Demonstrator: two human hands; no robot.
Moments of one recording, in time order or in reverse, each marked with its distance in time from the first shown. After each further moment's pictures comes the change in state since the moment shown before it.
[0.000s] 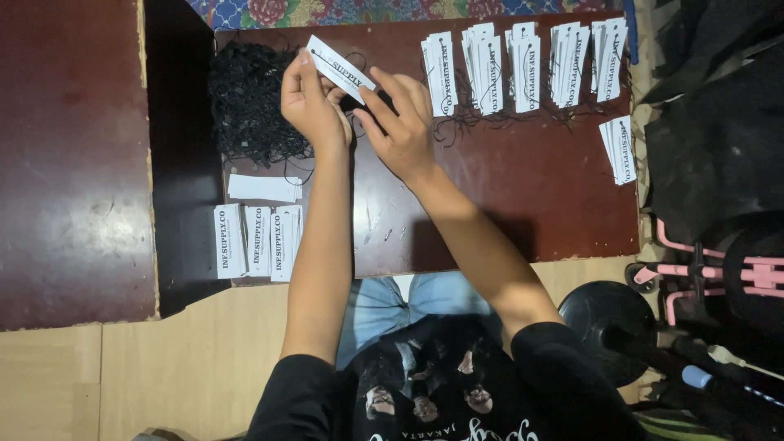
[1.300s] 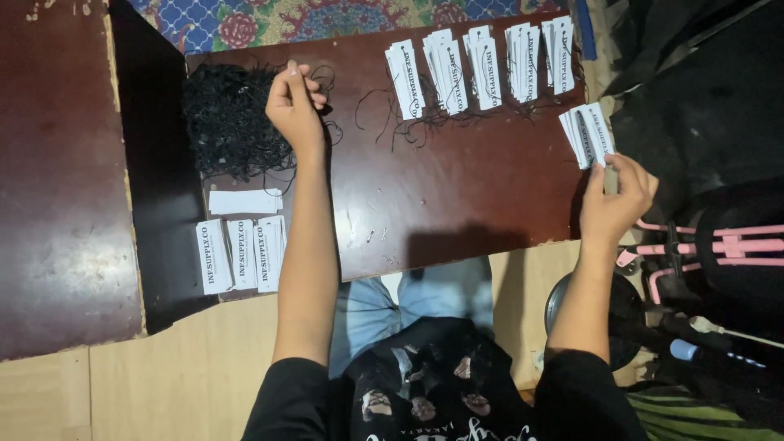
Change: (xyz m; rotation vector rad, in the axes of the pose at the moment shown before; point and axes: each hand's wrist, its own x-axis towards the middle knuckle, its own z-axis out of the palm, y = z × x) left_hand -0.003 0.005 0.004 0.359 -0.271 0.152; right_hand -0.135 0.089 -0.301 -0.566 0.001 0.489
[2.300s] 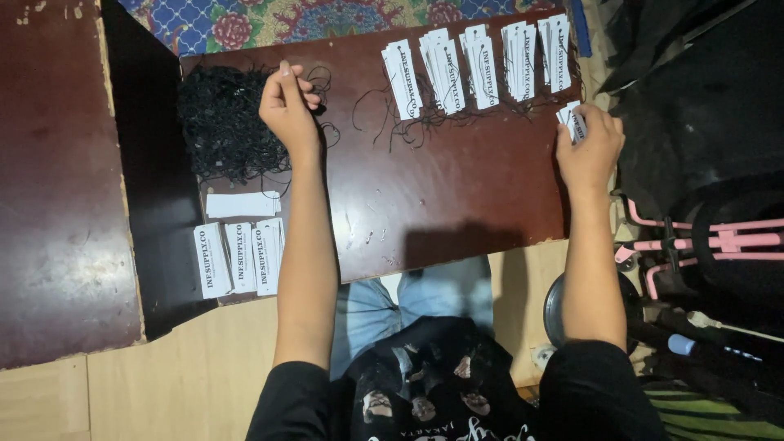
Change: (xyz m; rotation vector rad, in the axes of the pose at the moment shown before) left_hand 0.003 0.003 -0.002 -0.012 -0.001 0.013; right_hand 0.043 0.019 0.066 -0.069 -0.271 -0.051
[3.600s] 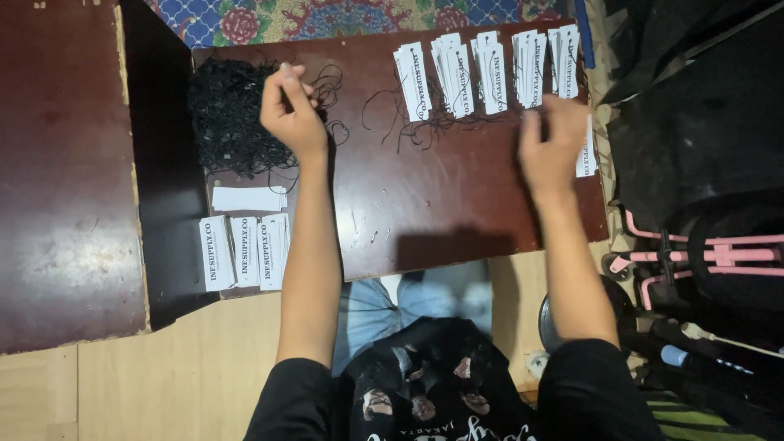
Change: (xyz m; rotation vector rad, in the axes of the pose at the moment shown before) left_hand -0.008 0.031 0.000 0.192 0.049 0.451; right_hand 0.026 -0.087 0.010 0.275 0.195 -0.185
